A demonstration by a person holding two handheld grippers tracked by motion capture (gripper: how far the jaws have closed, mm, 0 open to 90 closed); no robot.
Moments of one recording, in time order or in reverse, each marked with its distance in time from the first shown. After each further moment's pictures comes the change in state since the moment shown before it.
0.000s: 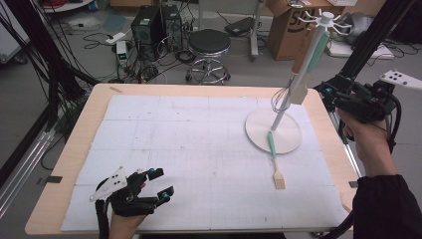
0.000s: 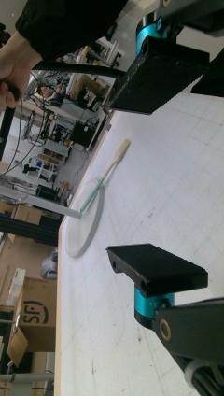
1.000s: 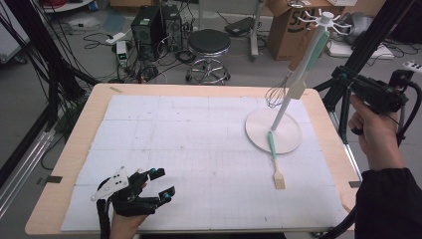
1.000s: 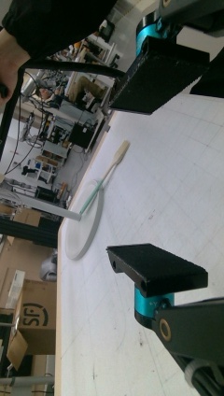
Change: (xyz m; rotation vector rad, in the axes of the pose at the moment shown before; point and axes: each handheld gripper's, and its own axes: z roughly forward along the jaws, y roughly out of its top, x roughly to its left) left arm -0.001 0.000 0.003 0.008 -0.013 0.004; right arm -0.016 0.021 -0.007 -0.078 0.066 0.197
